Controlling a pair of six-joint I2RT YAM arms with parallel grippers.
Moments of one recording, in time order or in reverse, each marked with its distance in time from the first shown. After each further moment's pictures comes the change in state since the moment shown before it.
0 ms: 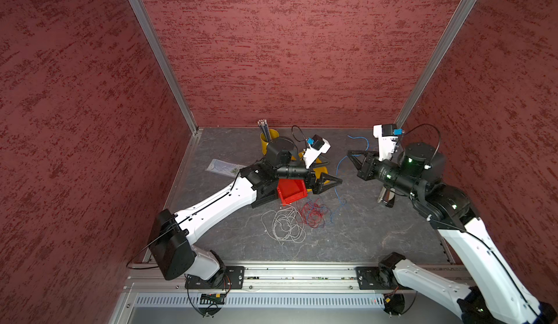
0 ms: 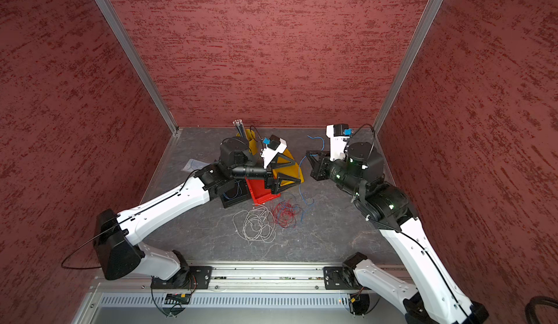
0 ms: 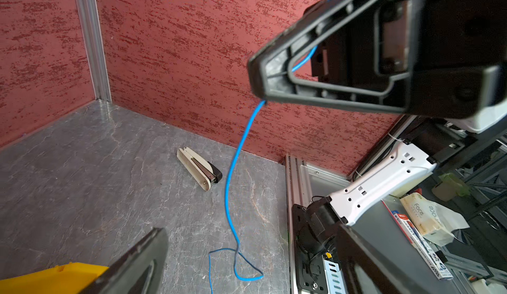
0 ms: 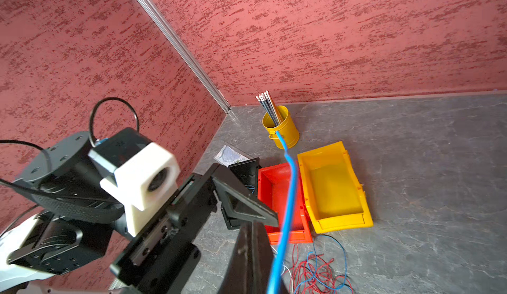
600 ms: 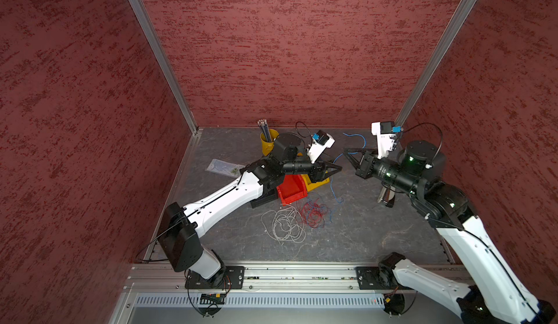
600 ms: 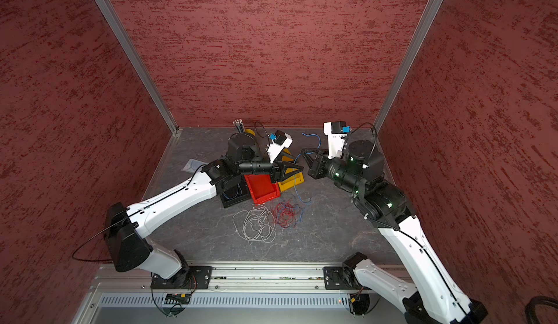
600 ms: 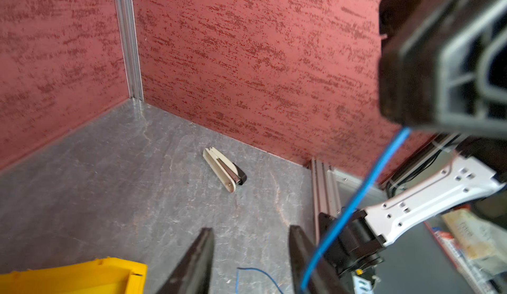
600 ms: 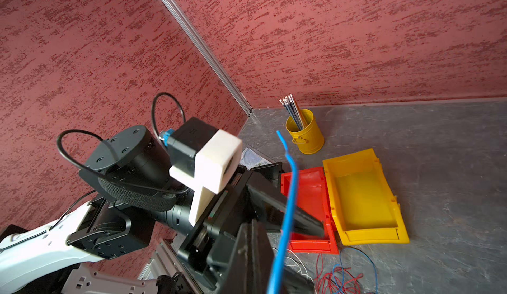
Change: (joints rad) left arm -0.005 0.067 0.084 -0.046 -0.095 0.031; right arm 0.000 0.008 -0.001 0.060 -0.075 0.034
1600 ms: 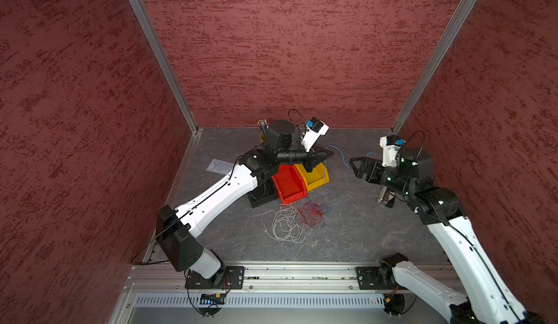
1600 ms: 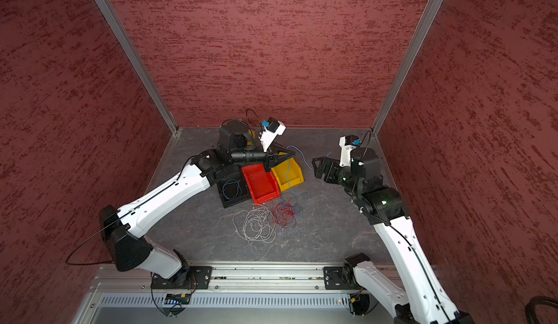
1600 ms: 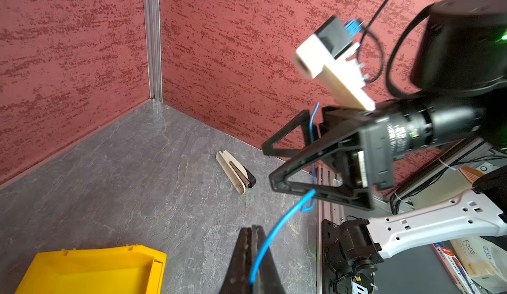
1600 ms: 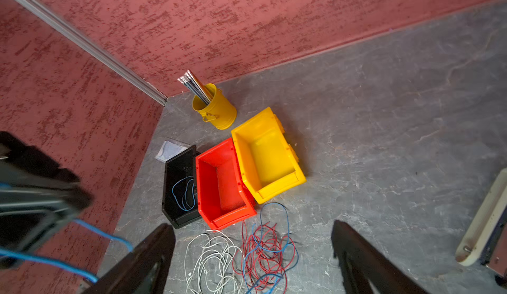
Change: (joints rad) left arm 0.057 -0.002 0.167 -0.171 -0.002 -0.015; right arm -0.251 -0.038 -0.210 -0.132 0.068 -0.039
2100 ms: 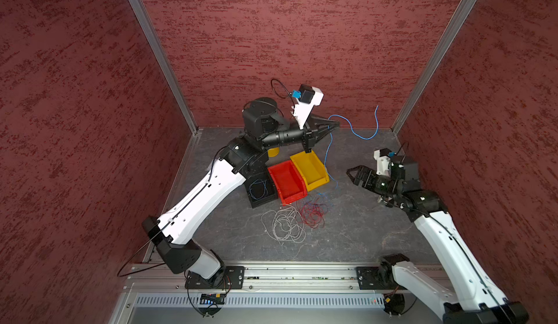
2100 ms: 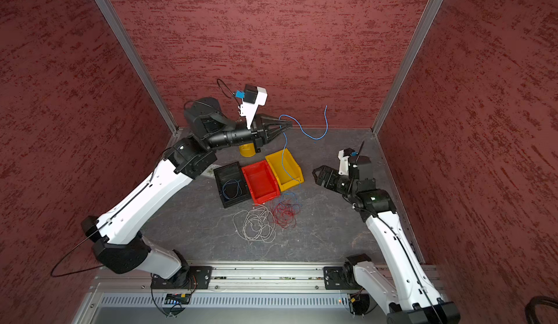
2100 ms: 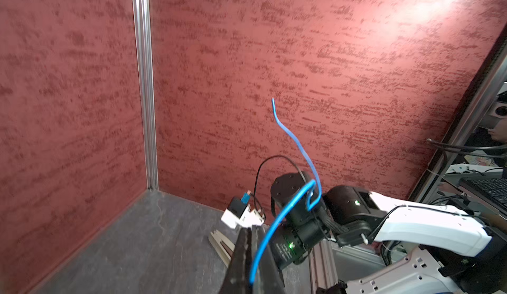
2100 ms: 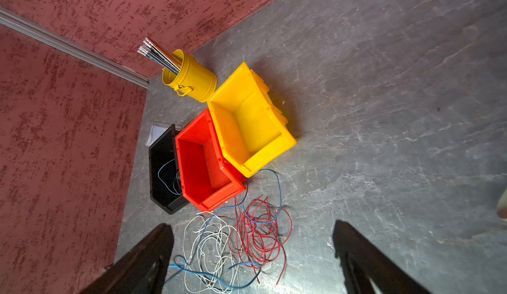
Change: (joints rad) left arm 0.001 -0.018 0.332 0.023 0.024 -0.042; right arm -0.097 0.012 -0.212 0.103 -0.160 0.067
